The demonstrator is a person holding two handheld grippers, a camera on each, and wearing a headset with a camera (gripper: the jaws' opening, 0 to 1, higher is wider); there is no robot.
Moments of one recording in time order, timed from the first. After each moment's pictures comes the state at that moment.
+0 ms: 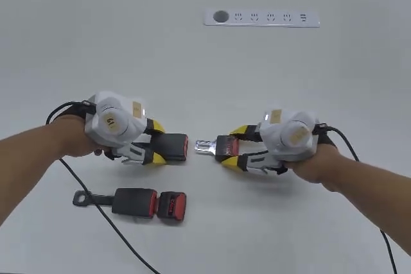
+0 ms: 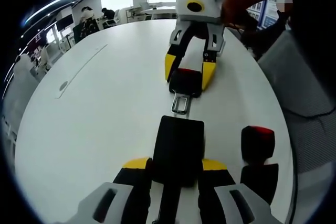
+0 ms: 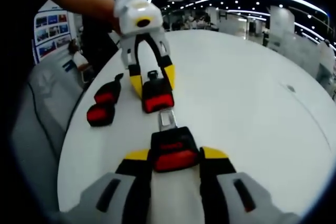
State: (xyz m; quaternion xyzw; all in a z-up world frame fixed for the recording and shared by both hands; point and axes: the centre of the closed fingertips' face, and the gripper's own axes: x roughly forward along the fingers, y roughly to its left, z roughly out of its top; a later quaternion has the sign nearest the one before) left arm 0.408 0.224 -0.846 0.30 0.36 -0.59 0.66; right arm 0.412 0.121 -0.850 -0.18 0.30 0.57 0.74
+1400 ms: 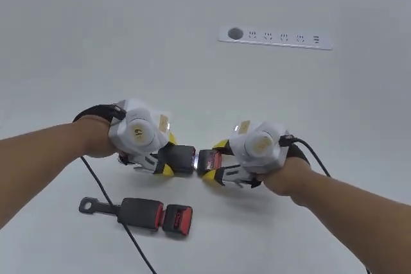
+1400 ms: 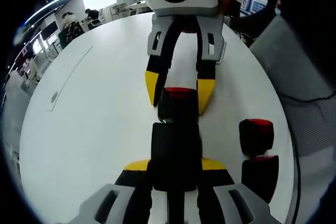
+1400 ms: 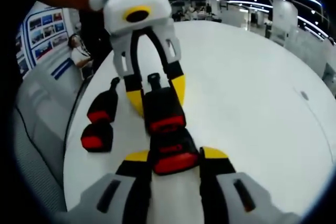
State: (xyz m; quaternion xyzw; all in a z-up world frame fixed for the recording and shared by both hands) left arm 0.410 0.223 -0.851 0.35 0.36 -0.60 0.62; right arm 0.410 0.172 -0.851 -0.20 0.34 0.57 0.72
